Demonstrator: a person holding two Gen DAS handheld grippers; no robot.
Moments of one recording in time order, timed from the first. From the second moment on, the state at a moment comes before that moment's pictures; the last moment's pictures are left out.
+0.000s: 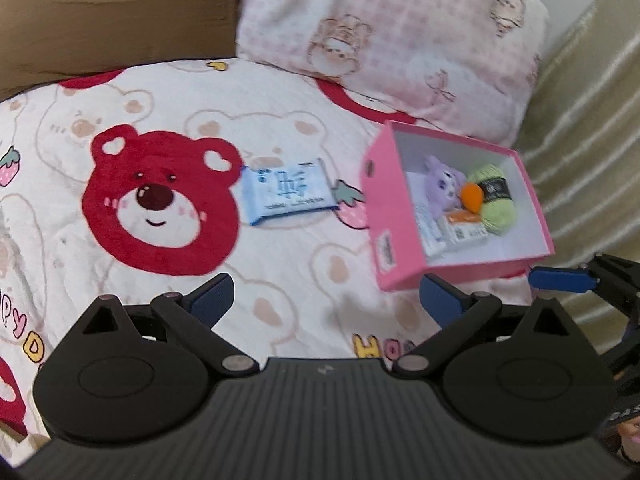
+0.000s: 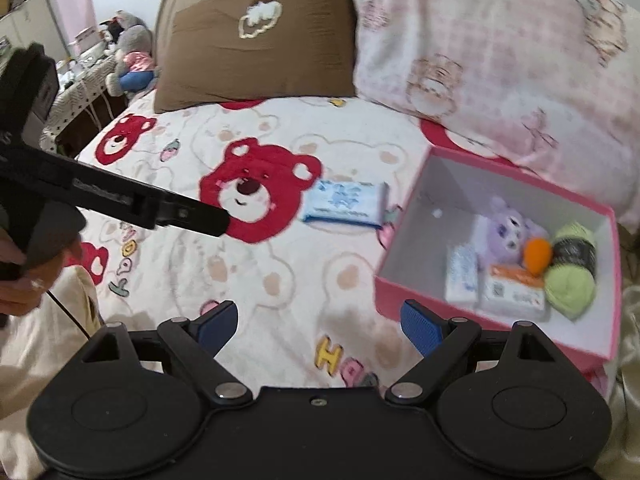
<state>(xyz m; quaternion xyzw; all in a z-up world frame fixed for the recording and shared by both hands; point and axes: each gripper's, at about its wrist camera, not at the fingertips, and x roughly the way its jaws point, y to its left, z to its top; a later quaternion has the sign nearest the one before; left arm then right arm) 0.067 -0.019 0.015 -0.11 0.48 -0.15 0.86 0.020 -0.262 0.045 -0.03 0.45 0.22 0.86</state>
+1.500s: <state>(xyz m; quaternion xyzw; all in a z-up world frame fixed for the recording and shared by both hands) 0.146 0.009 -0.082 -0.18 0.37 -0.15 0.90 0.122 -0.174 -0.081 -0.07 0.29 0.16 0.94</state>
